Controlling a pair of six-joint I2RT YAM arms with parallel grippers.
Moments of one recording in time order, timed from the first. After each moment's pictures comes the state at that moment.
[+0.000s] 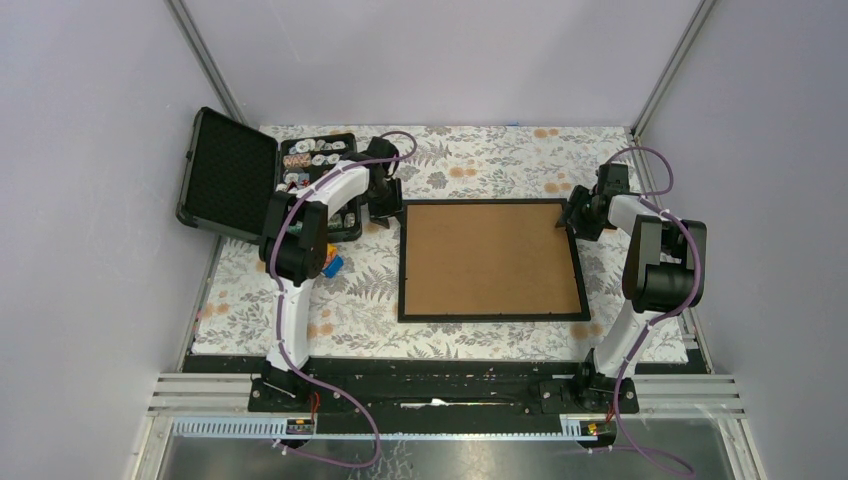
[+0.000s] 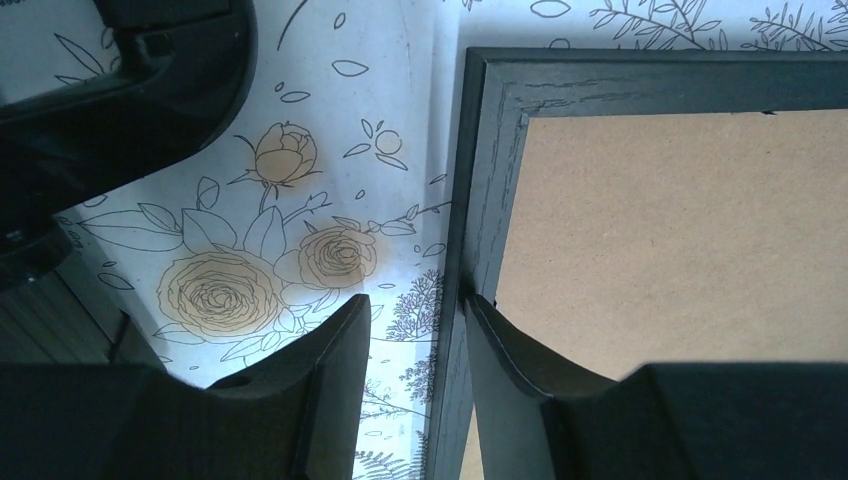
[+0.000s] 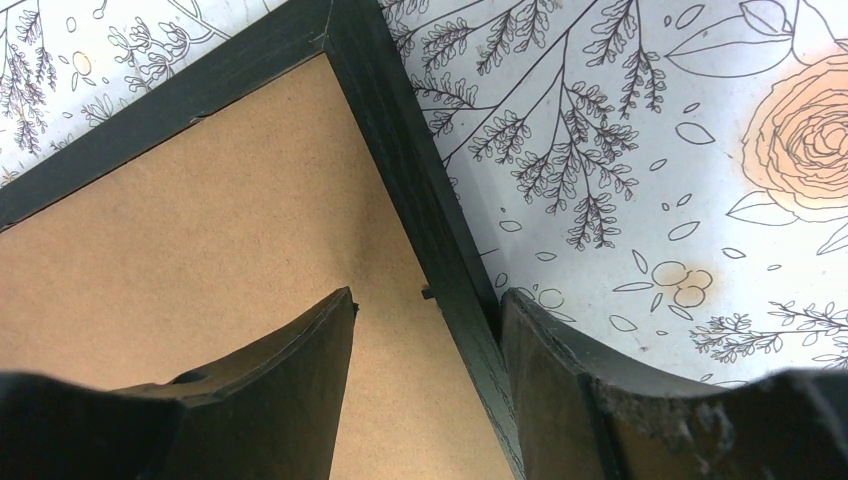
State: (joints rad) left arm -0.35 2.19 1.74 -0.79 0.13 -0.47; right arm -0.14 1.85 1.12 -0.34 -0.17 0.36
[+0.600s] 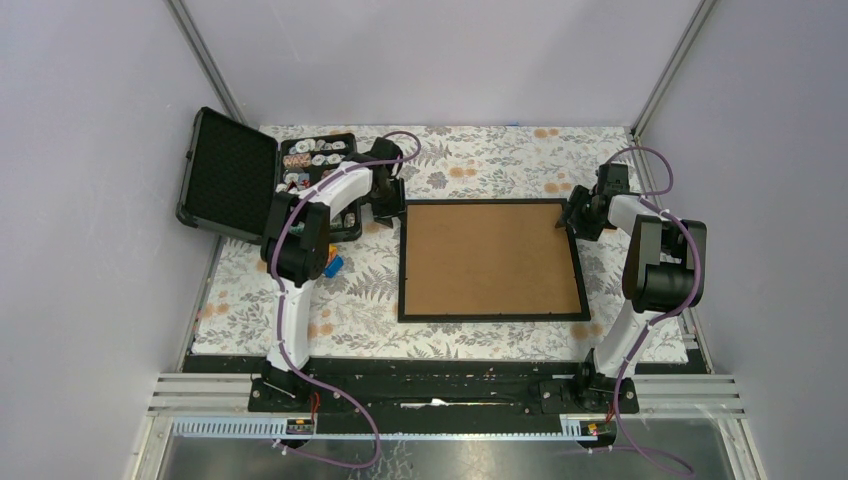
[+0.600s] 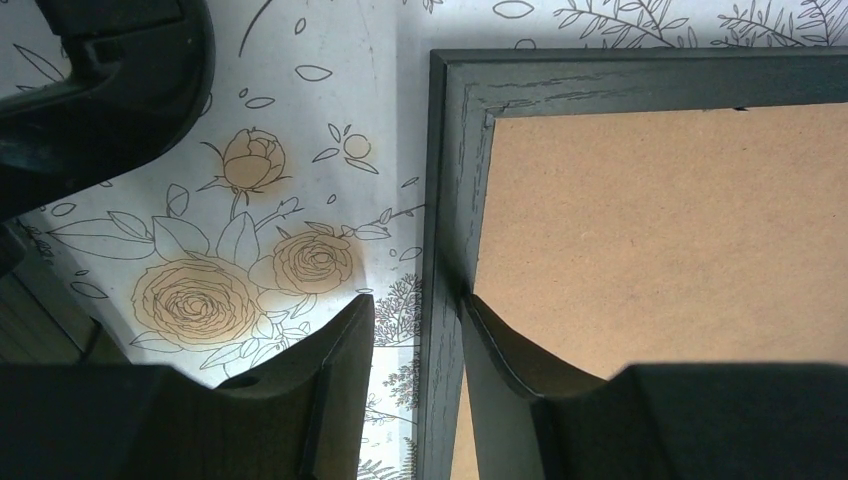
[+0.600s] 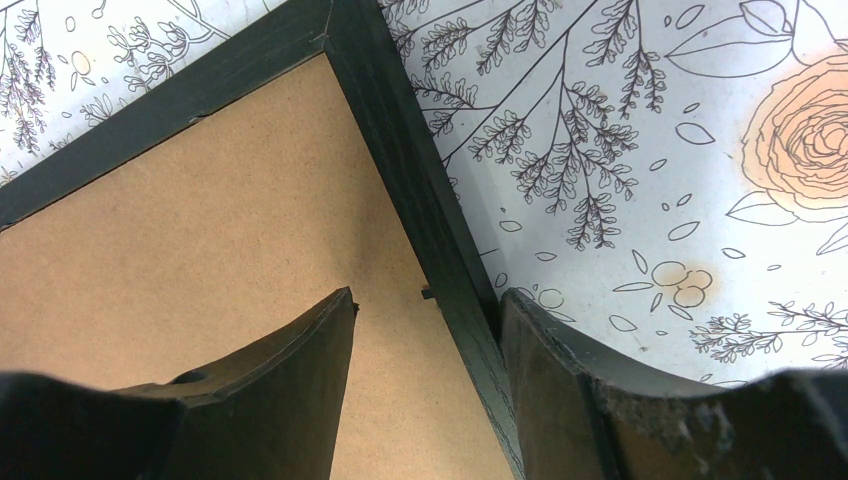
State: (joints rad) left arm -0.37 2.19 1.73 -0.76 0.13 -0.48; right arm -0.14 1.85 1.12 -0.34 -0.17 0.36
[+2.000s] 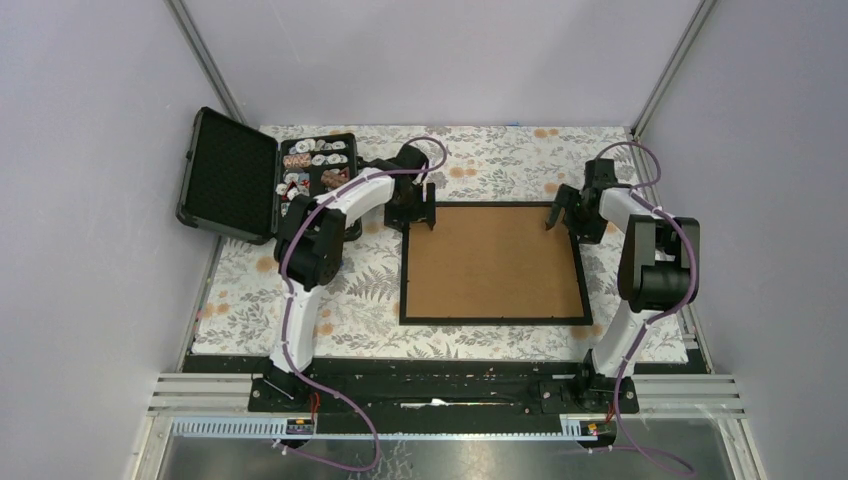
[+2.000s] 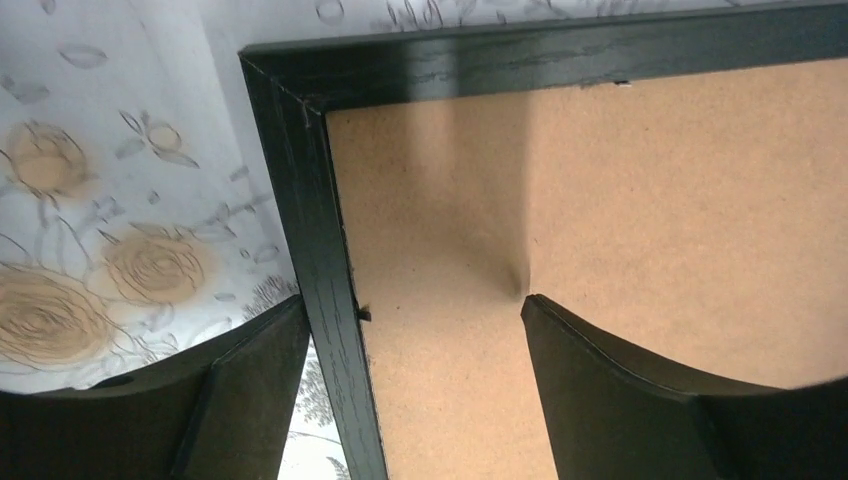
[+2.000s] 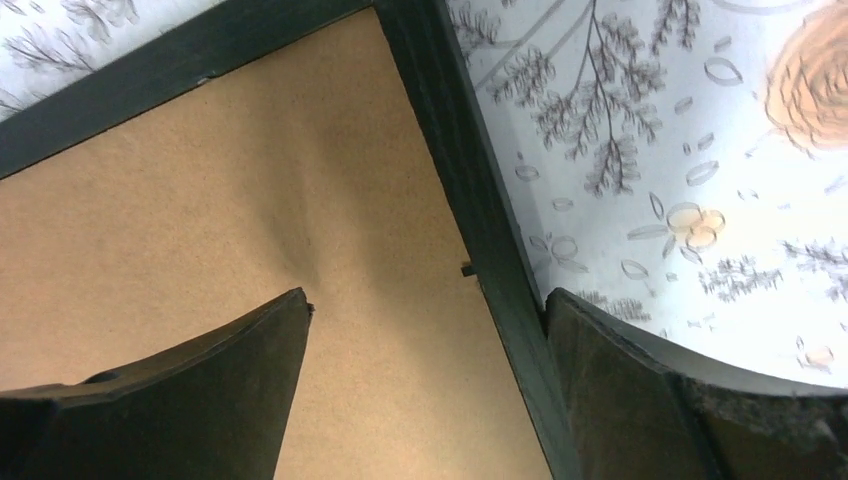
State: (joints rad) left arm -0.49 2.23 1.79 -0.76 0.06 -0.49; right arm -0.08 1.85 1.18 -0.45 -0.10 0.34
